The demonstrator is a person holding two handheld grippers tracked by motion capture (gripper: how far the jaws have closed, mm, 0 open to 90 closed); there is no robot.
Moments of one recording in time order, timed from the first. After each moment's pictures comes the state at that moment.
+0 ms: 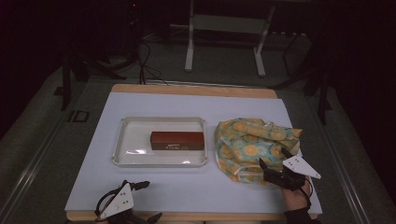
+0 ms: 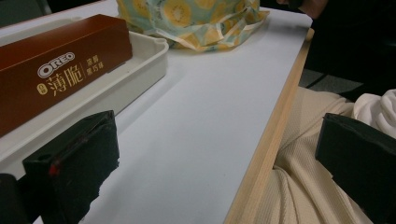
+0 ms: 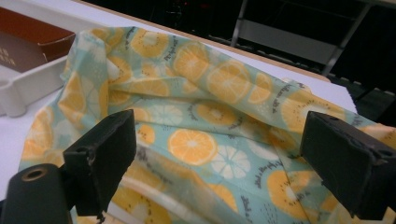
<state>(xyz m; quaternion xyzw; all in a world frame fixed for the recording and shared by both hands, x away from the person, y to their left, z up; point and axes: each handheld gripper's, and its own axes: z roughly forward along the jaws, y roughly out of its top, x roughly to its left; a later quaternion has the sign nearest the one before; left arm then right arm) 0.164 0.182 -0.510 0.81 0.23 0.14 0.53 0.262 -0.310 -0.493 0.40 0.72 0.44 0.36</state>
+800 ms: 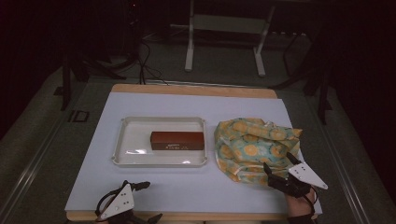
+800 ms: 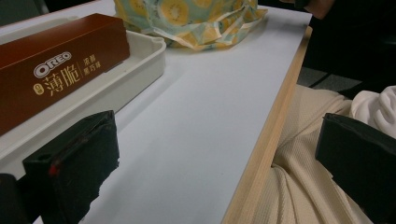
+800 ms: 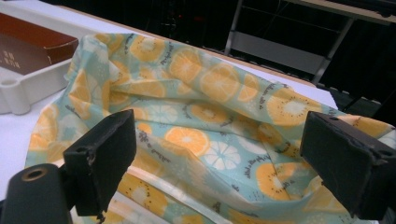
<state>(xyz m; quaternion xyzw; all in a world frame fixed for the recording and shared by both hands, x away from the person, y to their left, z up) 0.163 0.181 -0.511 0.81 0.22 0.14 0.53 0.245 -0.319 -0.494 0.40 0.70 0.45 0.38</state>
